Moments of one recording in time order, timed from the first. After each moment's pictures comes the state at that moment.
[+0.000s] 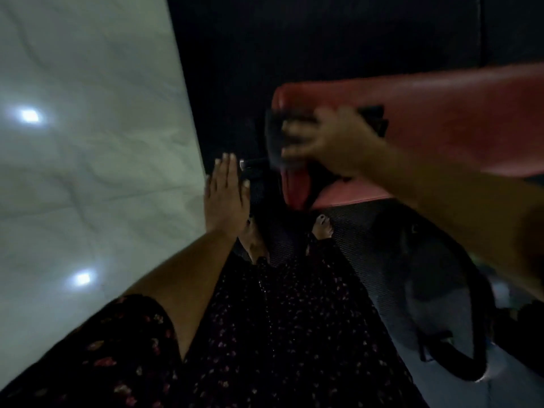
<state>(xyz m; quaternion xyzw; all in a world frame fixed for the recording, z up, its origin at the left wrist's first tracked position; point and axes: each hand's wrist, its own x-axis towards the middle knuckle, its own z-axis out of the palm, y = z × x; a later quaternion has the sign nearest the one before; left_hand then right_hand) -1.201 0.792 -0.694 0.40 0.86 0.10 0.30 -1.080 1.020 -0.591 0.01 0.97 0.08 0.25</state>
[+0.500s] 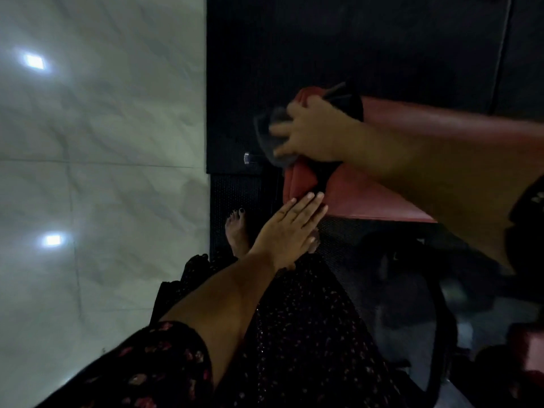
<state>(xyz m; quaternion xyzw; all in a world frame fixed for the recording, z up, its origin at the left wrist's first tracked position) -1.089 0.799 -0.682 0.68 0.70 0.05 0.21 -1.153 1.023 -0.592 -0.20 0.92 0.16 0.30</state>
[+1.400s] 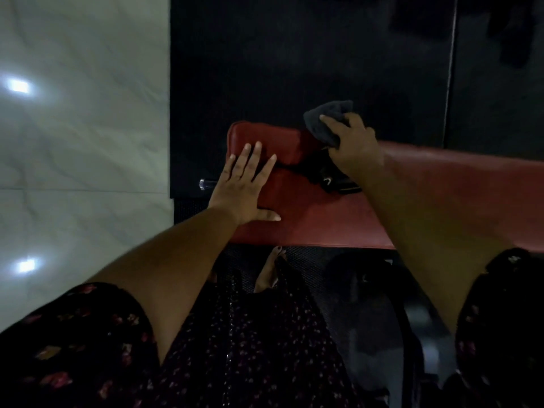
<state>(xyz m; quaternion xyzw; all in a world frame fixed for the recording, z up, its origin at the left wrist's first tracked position) -1.150 0.933 -0.658 0.57 0.75 -0.04 0.32 -1.025 1.156 -0.612 0.41 0.87 -0.15 0.22</state>
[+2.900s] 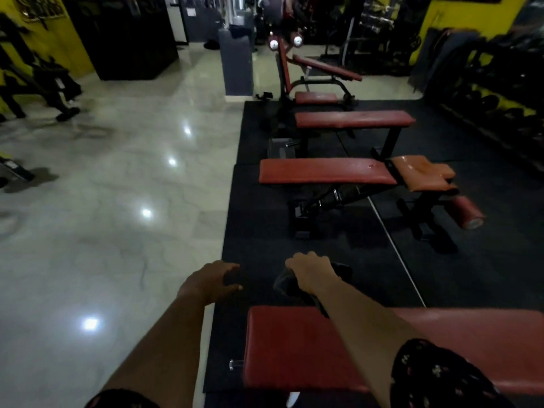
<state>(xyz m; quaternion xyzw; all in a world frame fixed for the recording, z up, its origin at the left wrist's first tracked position) -1.211 0.907 -0.296 0.48 0.85 0.06 0.22 -1.021 1.078 -0.266 0.26 0.95 -0.04 0.16</state>
